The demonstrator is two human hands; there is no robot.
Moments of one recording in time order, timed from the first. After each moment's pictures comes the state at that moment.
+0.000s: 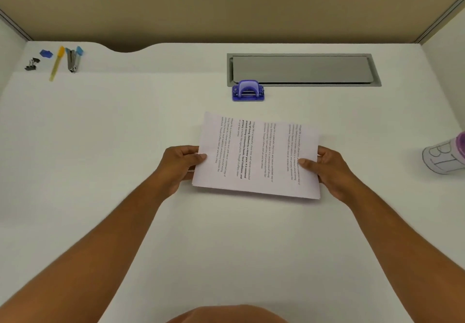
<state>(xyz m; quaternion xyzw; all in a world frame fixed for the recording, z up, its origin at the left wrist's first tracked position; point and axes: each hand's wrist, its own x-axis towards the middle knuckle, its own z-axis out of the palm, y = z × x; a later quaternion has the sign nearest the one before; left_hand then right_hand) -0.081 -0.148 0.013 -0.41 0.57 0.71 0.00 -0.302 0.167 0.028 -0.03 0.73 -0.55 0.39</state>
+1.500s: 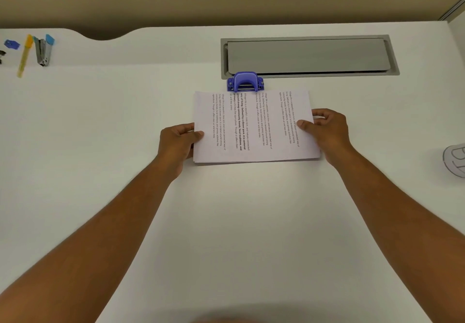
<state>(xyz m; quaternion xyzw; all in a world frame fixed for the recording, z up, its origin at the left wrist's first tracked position) -0.155 -0.174 -0.015 -0.47 0.54 0.69 -0.07 -0.386 0.099 -0.005 0.00 0.84 -0.49 0.23</state>
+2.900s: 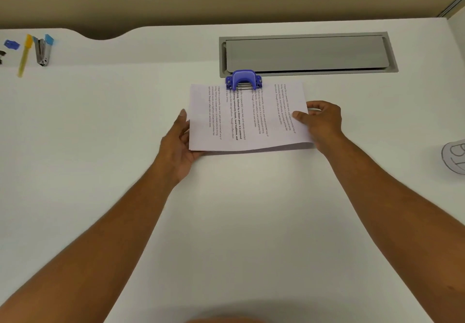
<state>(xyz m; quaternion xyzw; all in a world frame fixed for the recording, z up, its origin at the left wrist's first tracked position) -0.155 -0.161 -0.002 -0.46 0.33 0.82 -0.10 -0.393 0.074 -0.003 0.06 0.84 -0.50 0.21</state>
